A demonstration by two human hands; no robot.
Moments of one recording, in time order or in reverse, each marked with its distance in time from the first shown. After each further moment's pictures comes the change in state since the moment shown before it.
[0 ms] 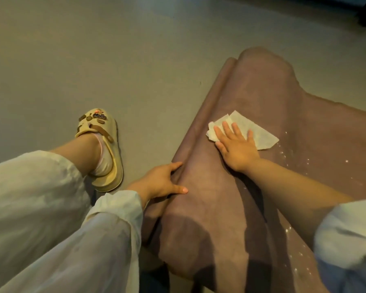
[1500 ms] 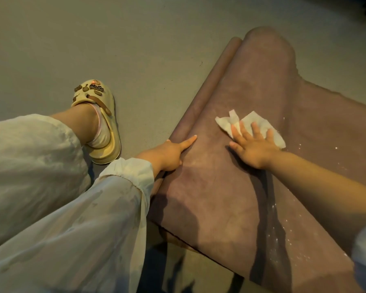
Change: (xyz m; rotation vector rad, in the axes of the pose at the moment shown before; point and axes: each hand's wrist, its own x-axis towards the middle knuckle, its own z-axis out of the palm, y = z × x) left_hand 0.001 0.026 0.003 0.322 -0.119 0.042; right_hand -0.046 0.030 0.002 -0.096 -0.256 0.081
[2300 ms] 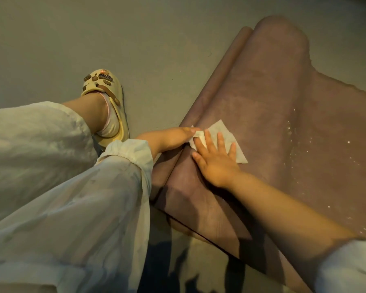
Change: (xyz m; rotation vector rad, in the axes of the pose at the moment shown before) left_hand -0.011 0.004 -0.014 -0.619 -0.034 0.055; right_hand -0.036 -0.114 0.033 0.278 0.042 -0.178
